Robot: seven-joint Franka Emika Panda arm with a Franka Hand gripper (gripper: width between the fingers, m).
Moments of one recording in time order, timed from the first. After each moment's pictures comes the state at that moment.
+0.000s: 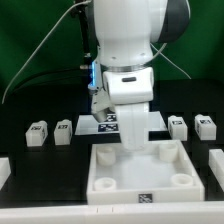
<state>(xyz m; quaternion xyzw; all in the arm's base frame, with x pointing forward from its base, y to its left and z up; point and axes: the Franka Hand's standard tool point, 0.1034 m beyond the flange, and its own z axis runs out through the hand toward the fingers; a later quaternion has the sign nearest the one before) 0.469 0.028 0.018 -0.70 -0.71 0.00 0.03</state>
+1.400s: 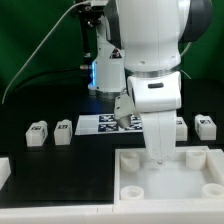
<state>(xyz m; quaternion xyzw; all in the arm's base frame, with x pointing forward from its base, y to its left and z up) 0.490 0.057 0.016 -0.72 -0.69 0.00 0.05</state>
